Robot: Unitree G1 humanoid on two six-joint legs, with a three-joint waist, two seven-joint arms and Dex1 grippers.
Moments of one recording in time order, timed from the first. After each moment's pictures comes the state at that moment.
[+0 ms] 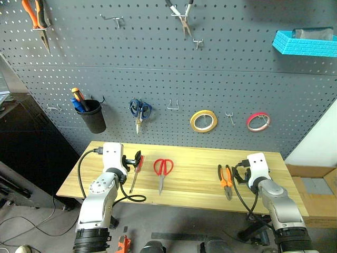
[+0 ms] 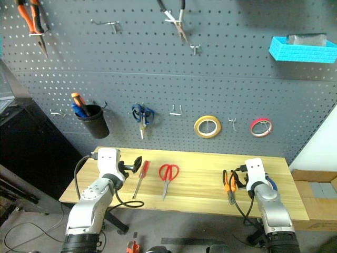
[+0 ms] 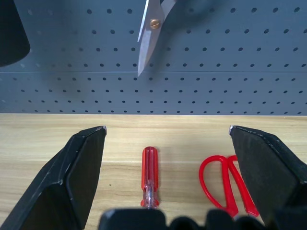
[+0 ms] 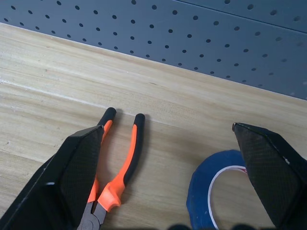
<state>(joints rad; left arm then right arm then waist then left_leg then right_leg) -0.10 0.24 0.15 -0.07 -0.18 0.47 -0.19 -0.08 -0.30 -0.06 0.04 0.03 0.51 0.21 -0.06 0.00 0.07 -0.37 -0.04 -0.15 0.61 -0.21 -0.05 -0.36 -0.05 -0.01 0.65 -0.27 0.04</state>
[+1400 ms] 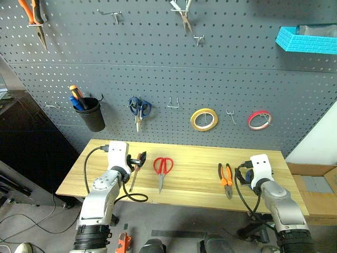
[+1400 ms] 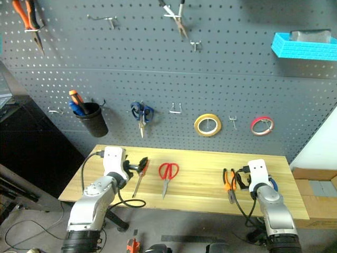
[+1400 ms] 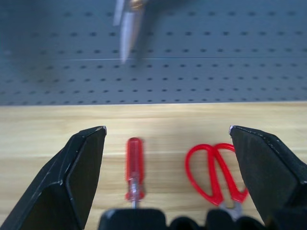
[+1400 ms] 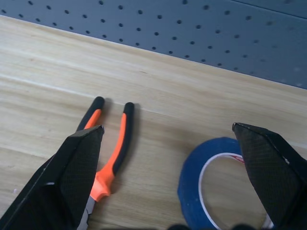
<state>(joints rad) -0.15 0.27 0.05 -0.06 -0.17 0.51 -0.29 -0.07 -0.34 -0.08 0.03 0.03 0.52 0.23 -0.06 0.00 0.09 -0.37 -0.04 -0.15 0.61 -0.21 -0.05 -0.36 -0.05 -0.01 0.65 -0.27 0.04</state>
